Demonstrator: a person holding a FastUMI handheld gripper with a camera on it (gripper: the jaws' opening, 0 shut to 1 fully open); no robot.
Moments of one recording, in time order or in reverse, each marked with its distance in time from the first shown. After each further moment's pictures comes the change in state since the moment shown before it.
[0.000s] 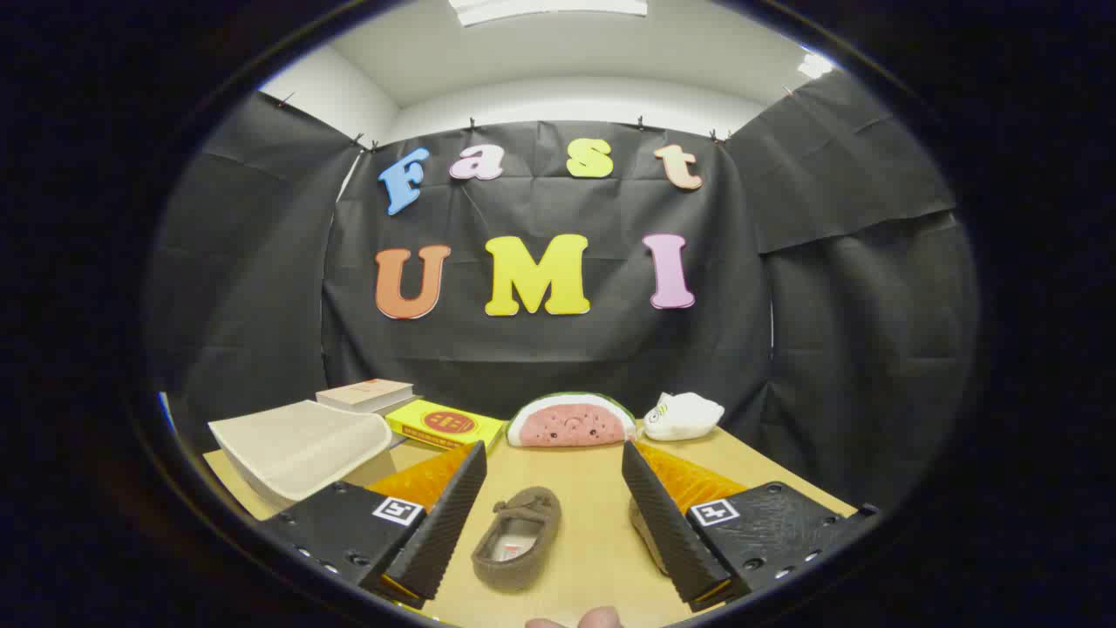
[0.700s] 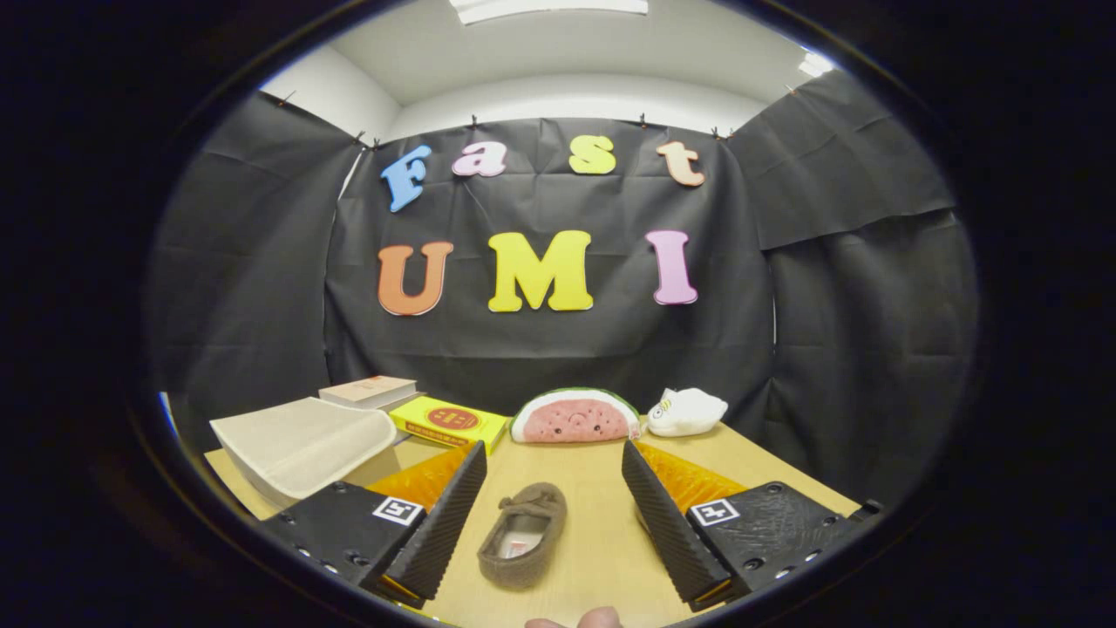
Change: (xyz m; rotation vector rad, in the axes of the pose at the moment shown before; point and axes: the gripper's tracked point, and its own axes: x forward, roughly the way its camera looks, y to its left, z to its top) arm 0.000 0.007 -0.009 0.002 0.015 0.010
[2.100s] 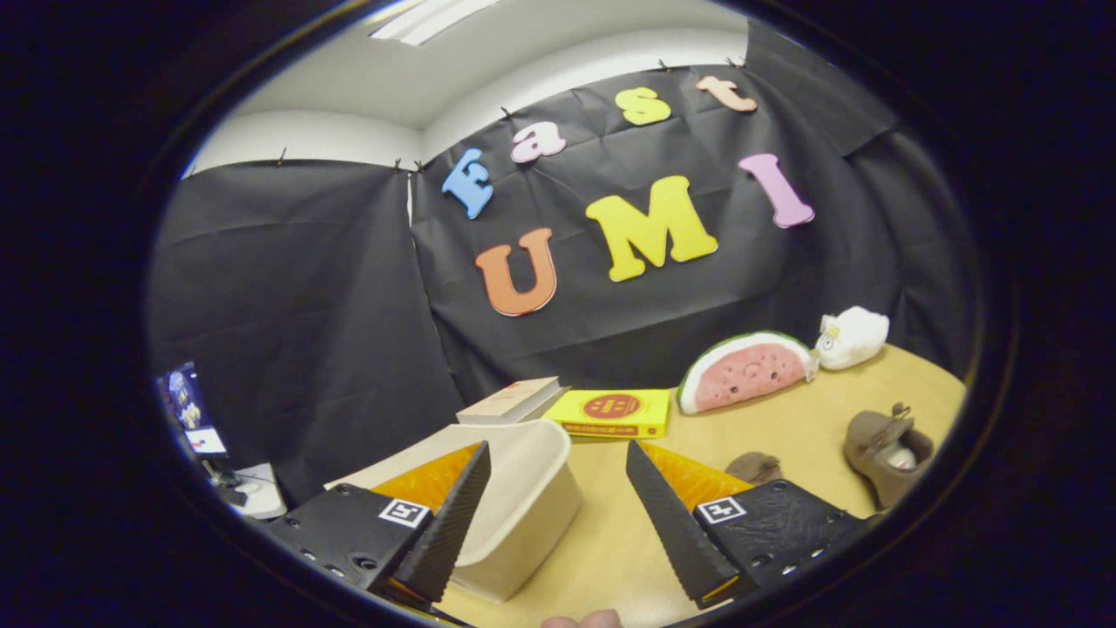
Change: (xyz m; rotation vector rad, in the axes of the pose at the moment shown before) arm 0.042 0.188 -0.032 0.286 0.123 0.441
